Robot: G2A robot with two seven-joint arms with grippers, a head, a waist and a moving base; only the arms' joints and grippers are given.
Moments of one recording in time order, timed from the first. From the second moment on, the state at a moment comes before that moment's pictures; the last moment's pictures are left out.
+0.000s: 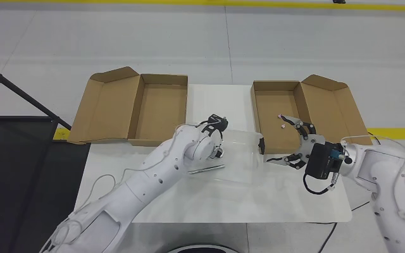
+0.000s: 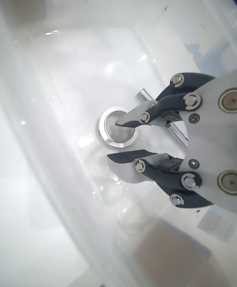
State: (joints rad) left arm 0.63 -1.43 -0.70 -1.23 0.90 0.17 -1.17; right arm -1.16 -0.83 1.50 -1.82 -1.53 -1.01 -0.36
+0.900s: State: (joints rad) left arm 0.68 -1.43 -0.77 -1.24 0.91 0.17 -1.24; right arm -1.16 -0.83 1.50 -1.82 -1.53 -1.01 -0.36
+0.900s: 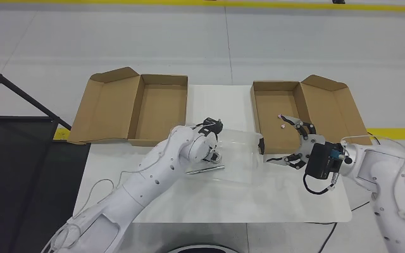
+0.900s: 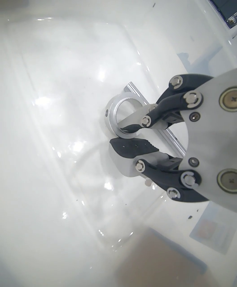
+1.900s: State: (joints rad) left arm 0.96 -1.35 -1.06 -1.77 1.04 0.20 -1.15; right arm -1.16 -0.83 1.50 -1.82 -1.53 -1.01 -0.36
